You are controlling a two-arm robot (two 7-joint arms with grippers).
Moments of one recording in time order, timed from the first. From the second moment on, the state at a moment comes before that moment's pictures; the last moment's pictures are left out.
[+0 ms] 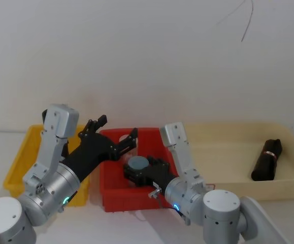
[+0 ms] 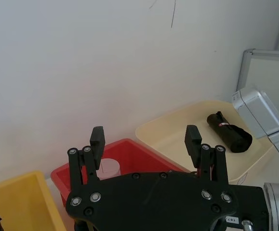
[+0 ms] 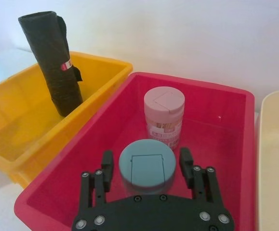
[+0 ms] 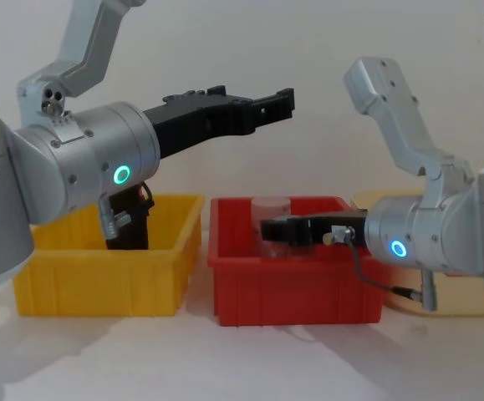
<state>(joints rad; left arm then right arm) -0.44 0.17 0.39 -1.43 -0.35 -0.02 -0.33 0.50 0.02 -0.34 -1.17 0.14 0.29 0.23</state>
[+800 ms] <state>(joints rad) -0.44 0.17 0.39 -1.43 -0.35 -0.02 -0.33 0.51 0.04 -0.32 -1.23 0.14 0.30 0.21</state>
